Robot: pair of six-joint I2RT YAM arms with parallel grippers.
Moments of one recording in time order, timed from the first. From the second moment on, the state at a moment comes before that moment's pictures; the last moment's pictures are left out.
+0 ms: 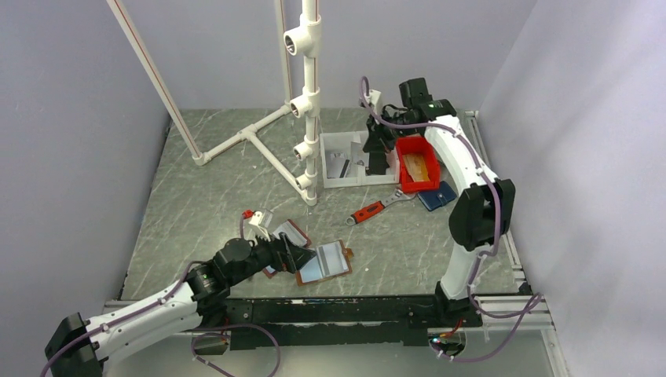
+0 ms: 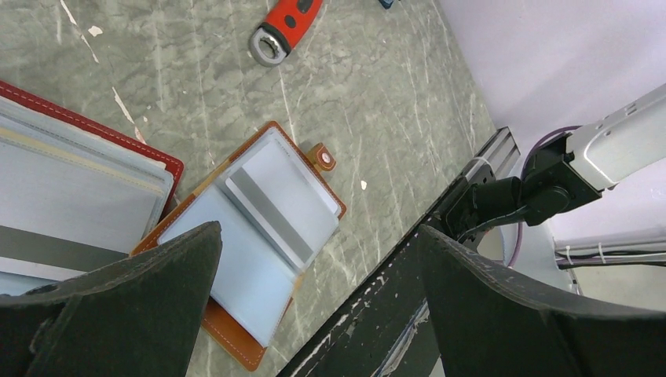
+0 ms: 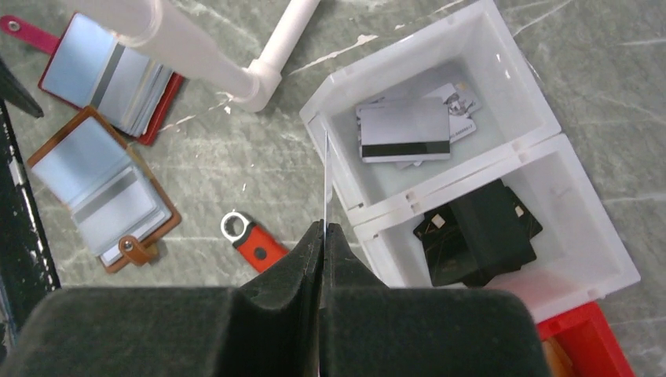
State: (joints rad) left arm -0.92 0.55 0.15 0.16 -0.02 -0.77; right arm 0.24 1.84 1.79 -0.93 -0.78 -0.67
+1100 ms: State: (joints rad) left arm -0.92 0.51 0.13 0.15 -0.04 -0.78; right arm 0.40 2.25 2.10 -0.91 -0.58 -0.56
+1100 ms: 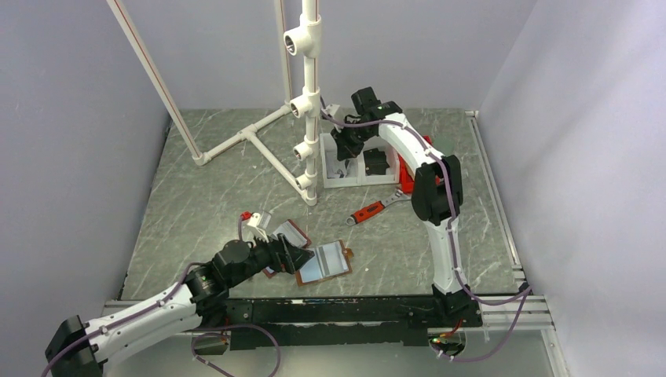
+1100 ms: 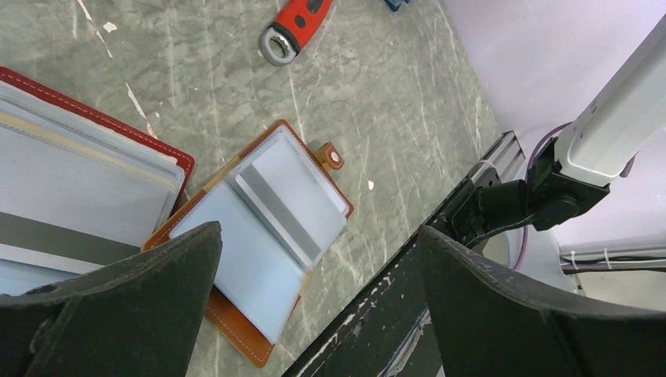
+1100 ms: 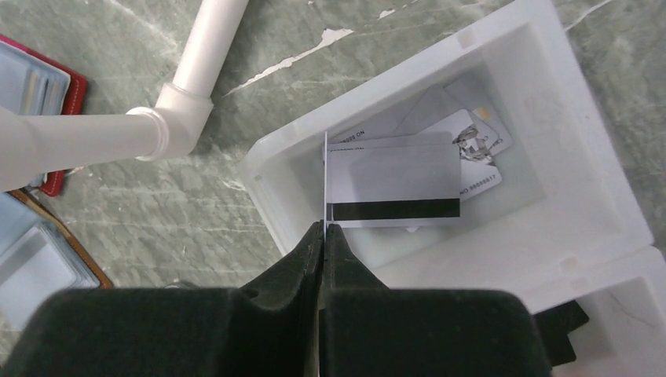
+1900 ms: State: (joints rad) left arm -0.92 0.52 0.13 0.15 -0.04 -0.78; right arm 0.44 2.31 2.11 -0.84 -0.33 -0.49
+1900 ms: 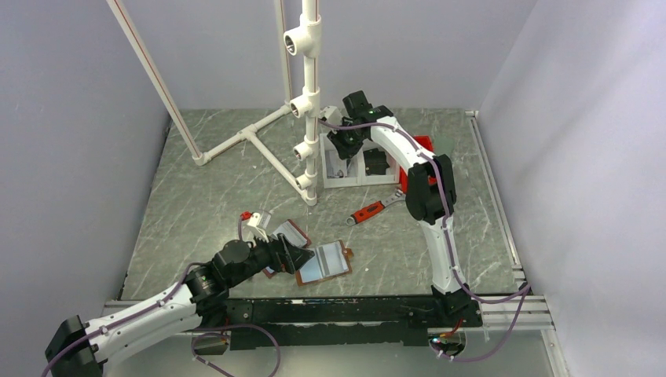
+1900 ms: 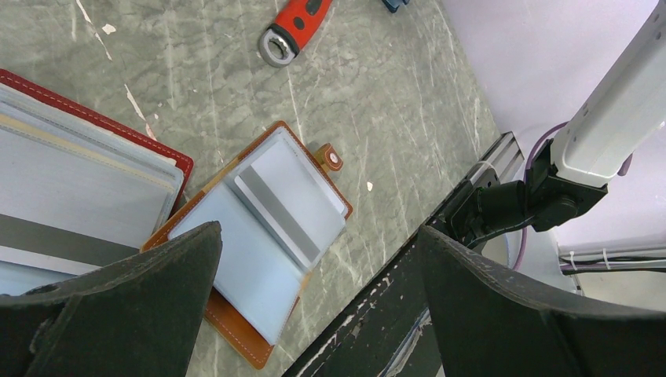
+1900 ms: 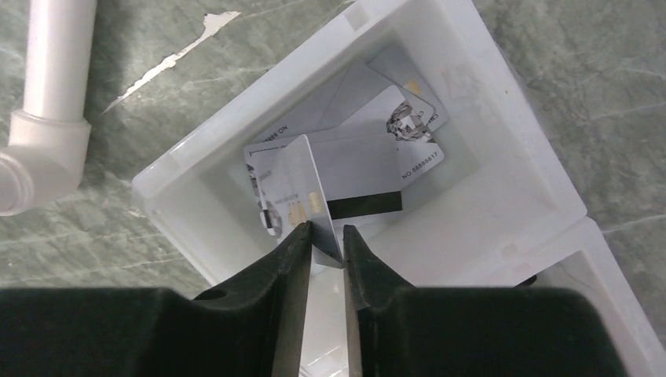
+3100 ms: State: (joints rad) left arm -0.92 0.46 0.13 0.10 -0.05 -0.87; right arm 0.49 1.90 1.60 -0.60 -0.22 -0.37
